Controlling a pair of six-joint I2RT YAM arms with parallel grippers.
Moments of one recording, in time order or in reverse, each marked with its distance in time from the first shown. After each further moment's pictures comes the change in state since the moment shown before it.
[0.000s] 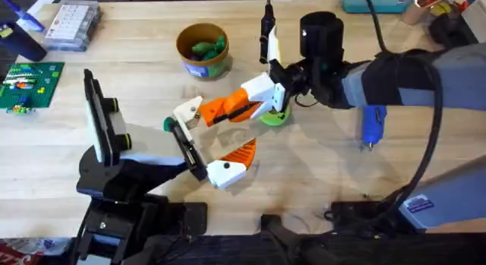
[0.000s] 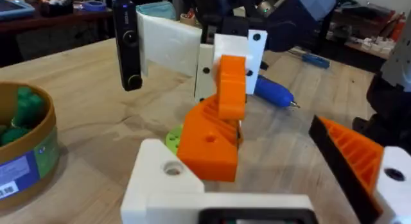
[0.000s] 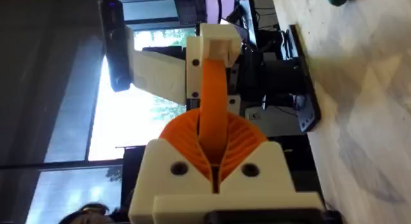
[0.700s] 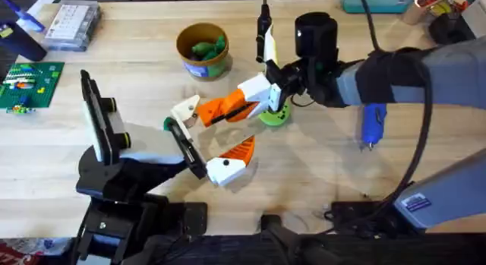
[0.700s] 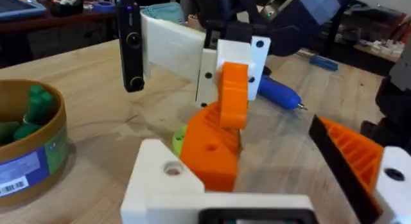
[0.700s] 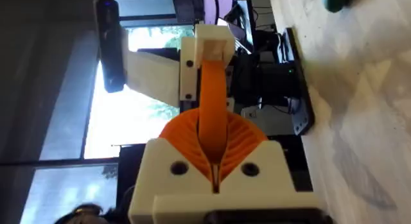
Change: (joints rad) left arm 0.003 0.000 0.000 0.000 -0.025 -0.003; right arm 0.013 0.031 0.023 -0.002 0.010 -0.035
